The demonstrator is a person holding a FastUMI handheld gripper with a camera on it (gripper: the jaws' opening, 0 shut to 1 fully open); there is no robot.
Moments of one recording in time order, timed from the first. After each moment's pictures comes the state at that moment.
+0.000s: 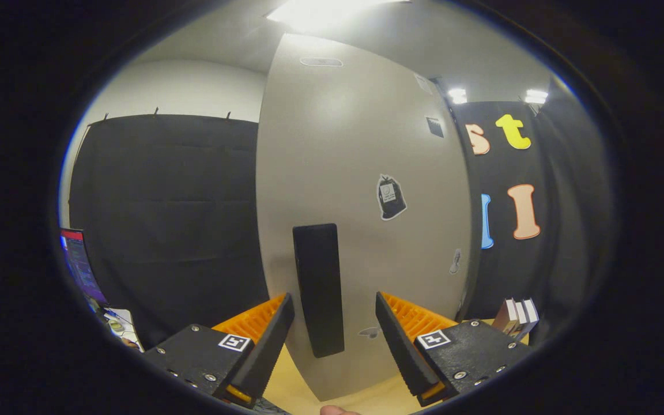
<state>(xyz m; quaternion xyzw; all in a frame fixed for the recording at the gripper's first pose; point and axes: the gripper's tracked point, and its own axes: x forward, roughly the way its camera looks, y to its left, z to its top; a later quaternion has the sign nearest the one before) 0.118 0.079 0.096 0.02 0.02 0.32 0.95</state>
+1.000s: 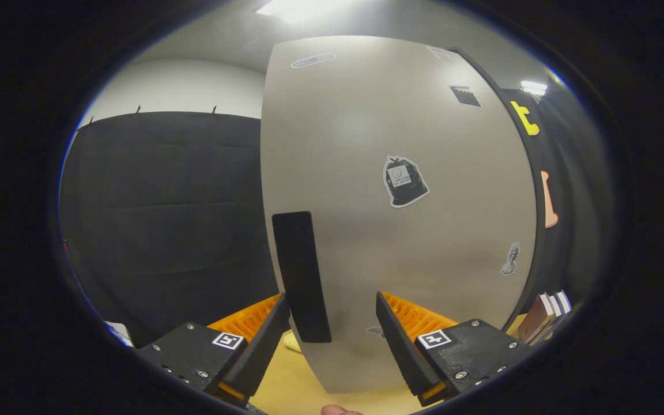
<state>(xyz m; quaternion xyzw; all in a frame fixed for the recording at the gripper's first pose) 0.198 0.176 0.082 0.04 0.03 0.29 0.96</state>
